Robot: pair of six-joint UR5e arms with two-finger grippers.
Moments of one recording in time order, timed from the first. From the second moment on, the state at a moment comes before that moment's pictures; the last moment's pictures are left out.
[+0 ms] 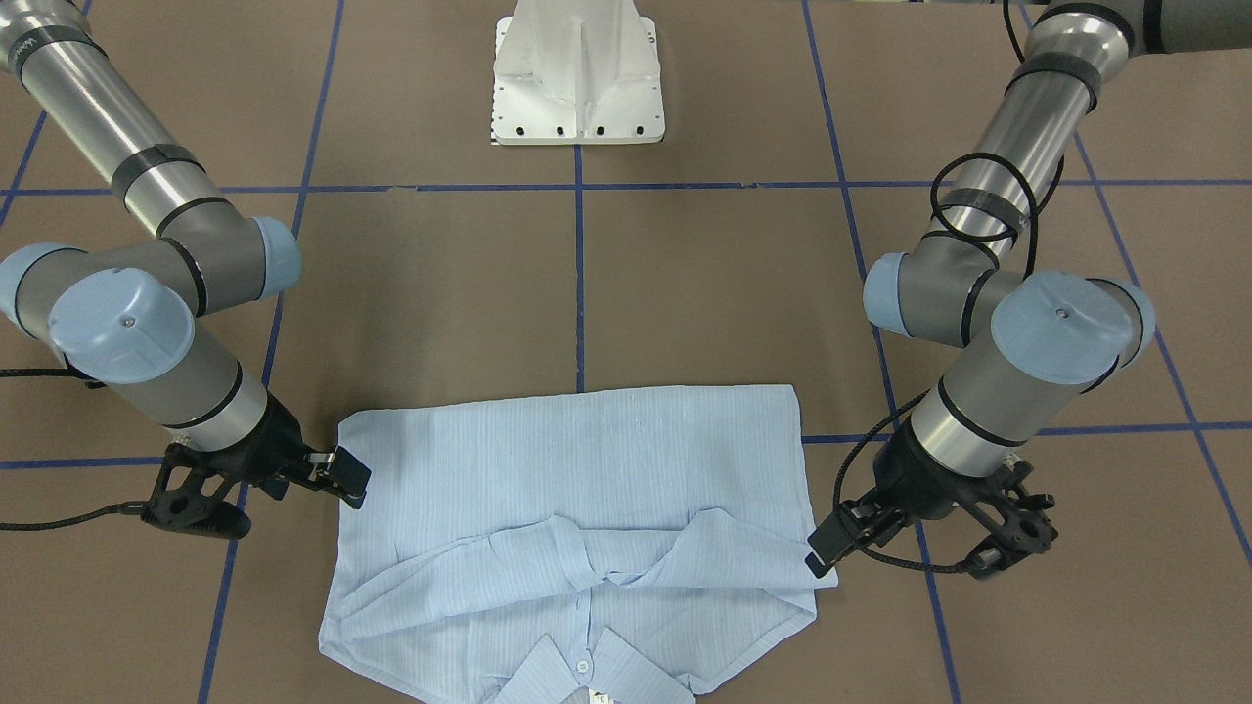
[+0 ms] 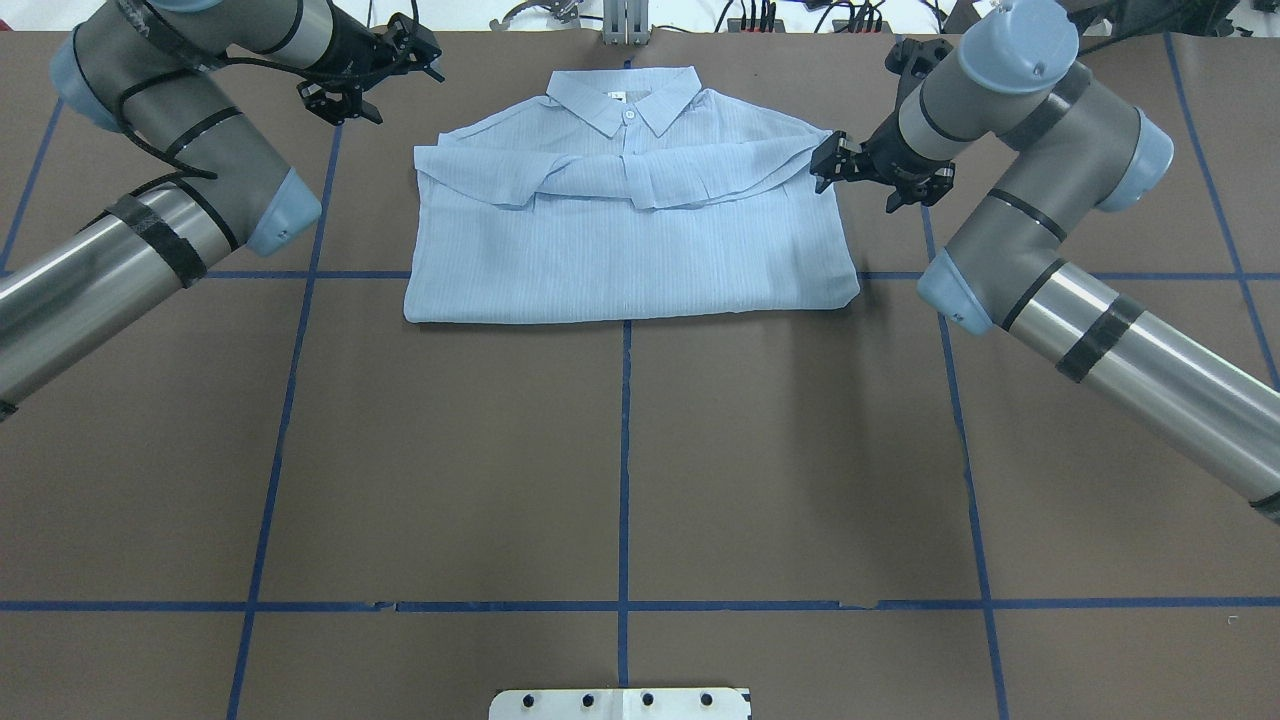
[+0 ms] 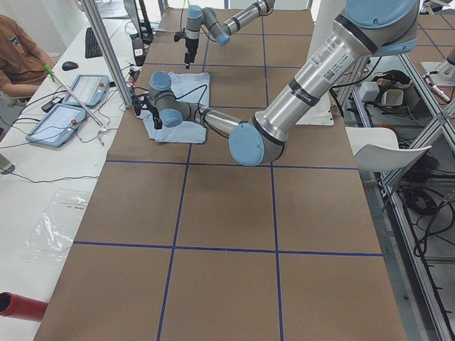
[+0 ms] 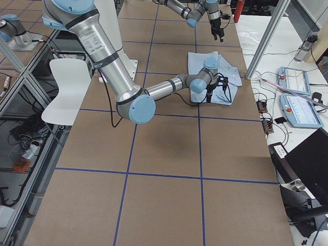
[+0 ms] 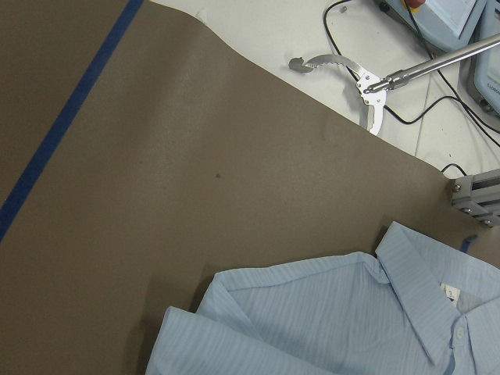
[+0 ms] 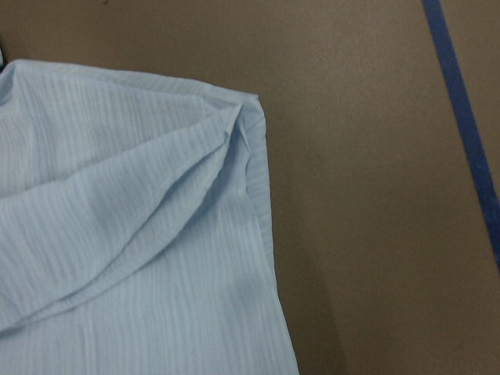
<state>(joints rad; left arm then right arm) -0.98 -2.34 -1.08 -2.36 -2.06 -1.47 0.89 -0.99 1.30 -1.07 2.08 1.18</state>
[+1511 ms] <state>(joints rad) -0.98 -2.33 -1.08 -2.36 -2.07 -1.47 0.84 -1.07 1.37 -1.08 2.11 1.17</state>
